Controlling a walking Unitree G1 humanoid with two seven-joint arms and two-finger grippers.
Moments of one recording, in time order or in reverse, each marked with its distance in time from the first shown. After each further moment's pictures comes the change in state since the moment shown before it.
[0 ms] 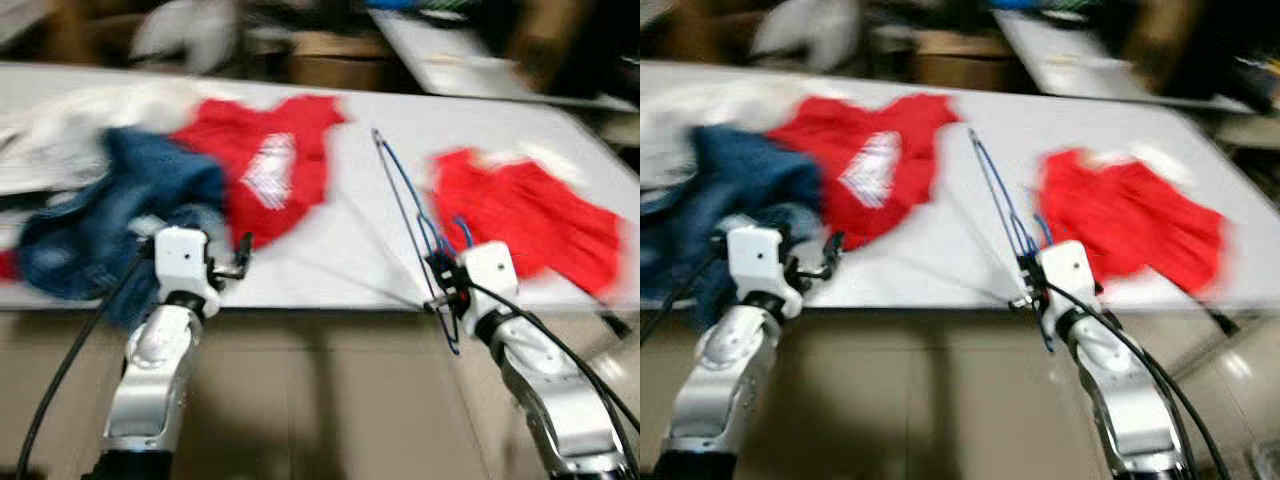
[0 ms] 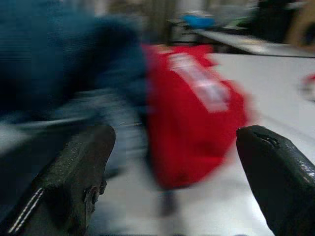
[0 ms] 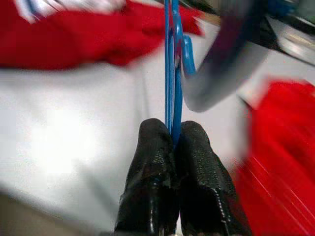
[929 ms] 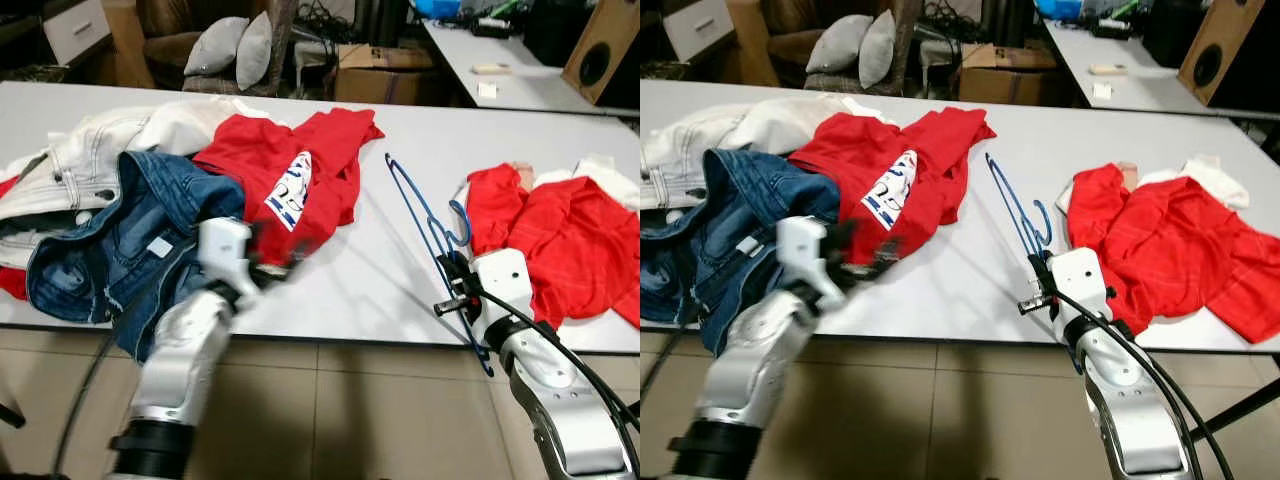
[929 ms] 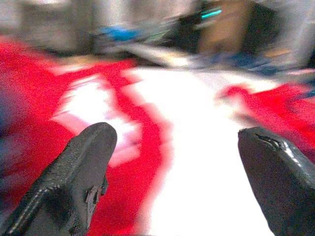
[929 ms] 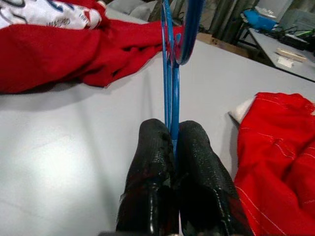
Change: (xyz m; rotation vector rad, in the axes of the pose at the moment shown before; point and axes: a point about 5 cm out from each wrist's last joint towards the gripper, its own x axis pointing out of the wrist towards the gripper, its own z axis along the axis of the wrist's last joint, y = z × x) left arm 0.018 -0.061 0.013 -0.200 -0.078 -0.547; right arm -0.017 -0.007 -0.006 -0.022 -0.014 -0.084
